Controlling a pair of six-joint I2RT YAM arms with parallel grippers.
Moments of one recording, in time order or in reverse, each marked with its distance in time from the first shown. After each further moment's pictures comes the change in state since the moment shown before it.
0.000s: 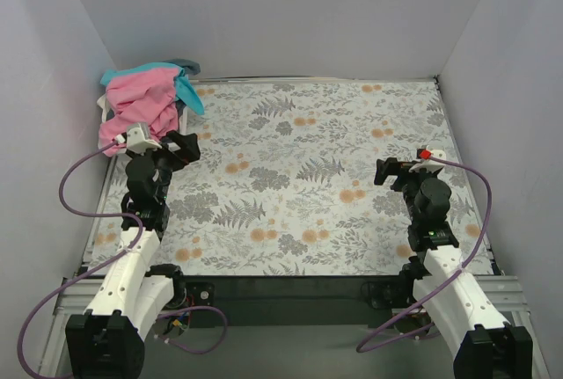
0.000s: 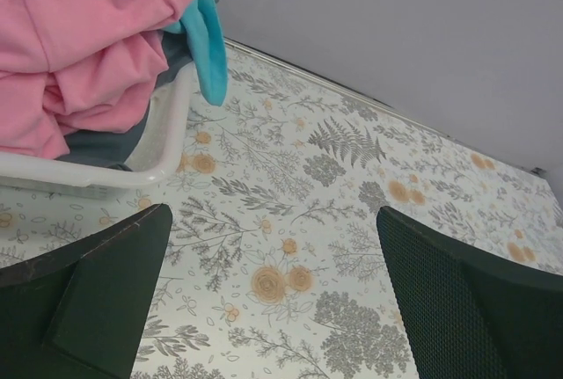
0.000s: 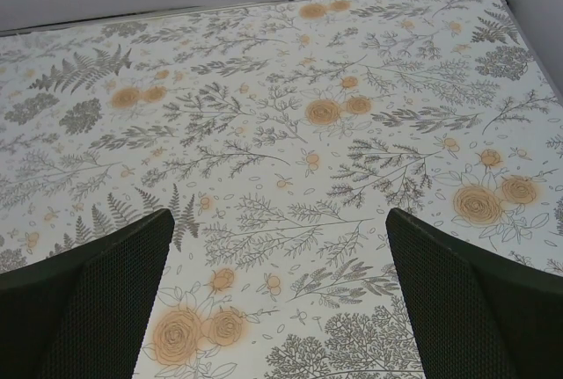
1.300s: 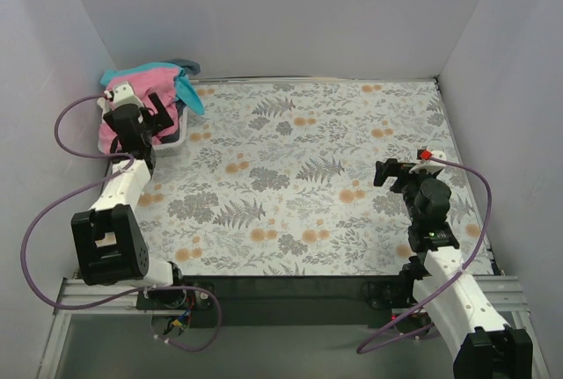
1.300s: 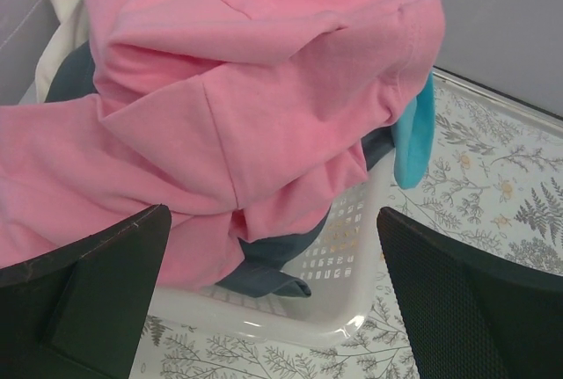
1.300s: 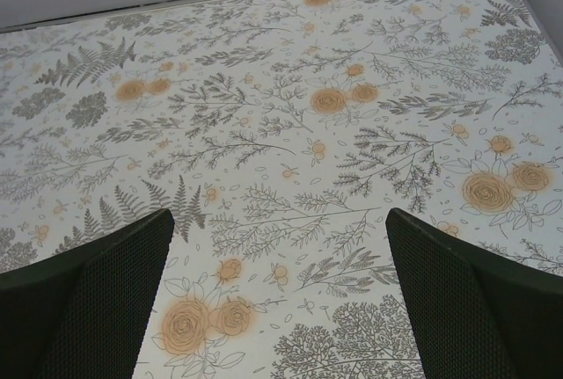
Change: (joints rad) left arm 0.193 0.598 0.418 -0.032 -0.111 0.245; right arm 0.000 -0.015 0.000 -0.036 -0.006 0.028
